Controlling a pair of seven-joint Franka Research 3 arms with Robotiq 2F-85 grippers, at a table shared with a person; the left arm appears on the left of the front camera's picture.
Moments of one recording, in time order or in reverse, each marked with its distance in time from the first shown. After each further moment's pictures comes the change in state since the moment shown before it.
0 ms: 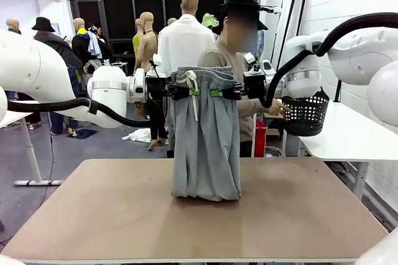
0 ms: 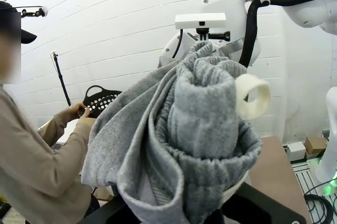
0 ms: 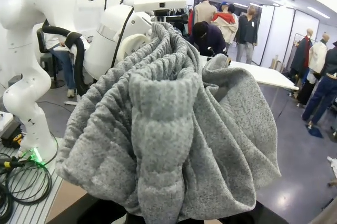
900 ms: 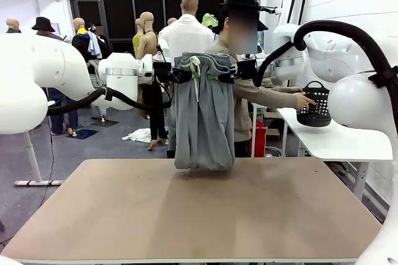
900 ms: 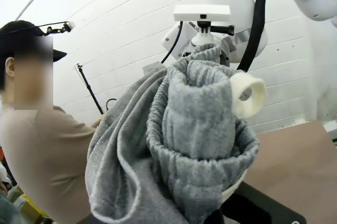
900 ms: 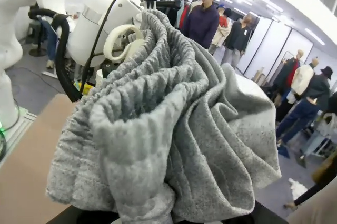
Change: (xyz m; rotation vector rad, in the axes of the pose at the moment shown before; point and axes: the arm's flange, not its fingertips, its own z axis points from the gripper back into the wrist) left arm 0.037 0.087 -0.018 0.088 0.042 -0.173; right arm 0.037 -0.113 -0.002 -0.028 0.056 0.240
